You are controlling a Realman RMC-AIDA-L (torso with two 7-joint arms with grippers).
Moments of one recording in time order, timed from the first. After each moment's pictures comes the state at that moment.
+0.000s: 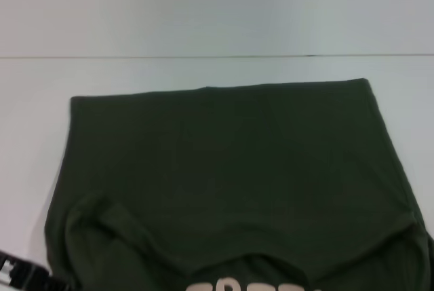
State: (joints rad) left arm -0.57 -1.88 0.63 0.62 2.47 2.03 -2.19; right arm 0.62 1.95 -0.75 -0.70 -2.70 -1.91 2.19
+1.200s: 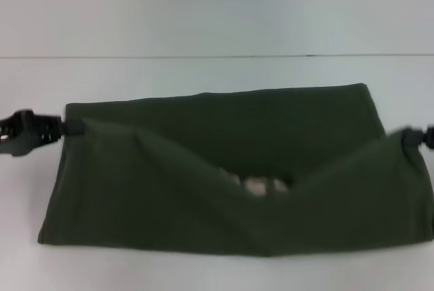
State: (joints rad) left arm -0.59 -1.88 0.16 0.55 2.35 1.72 -2.19; right arm 0.60 1.87 -0.28 -0.55 -2.31 -1.69 2.20
